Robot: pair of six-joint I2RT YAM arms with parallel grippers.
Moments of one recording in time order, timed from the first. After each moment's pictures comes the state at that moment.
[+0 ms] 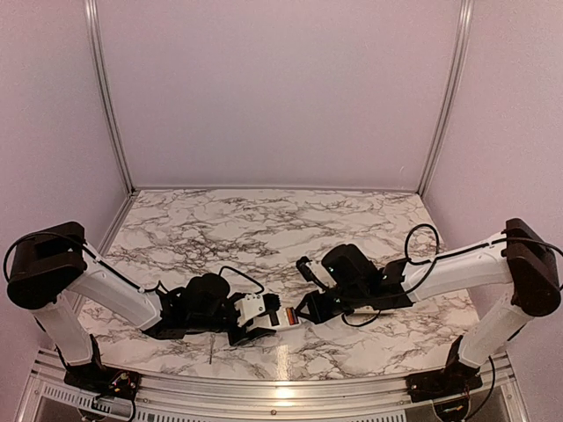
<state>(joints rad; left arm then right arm) -1.12 1.71 0.58 0.62 0.09 0.30 0.99 1.55 0.76 -0.04 -0.15 0.52</state>
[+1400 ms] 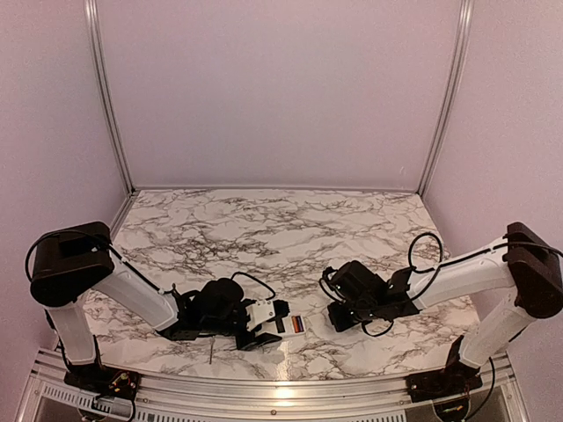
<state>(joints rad) -1.12 1.85 0.65 0.62 0.13 0.28 0.98 1.52 0.66 -0.19 0.19 0.49</state>
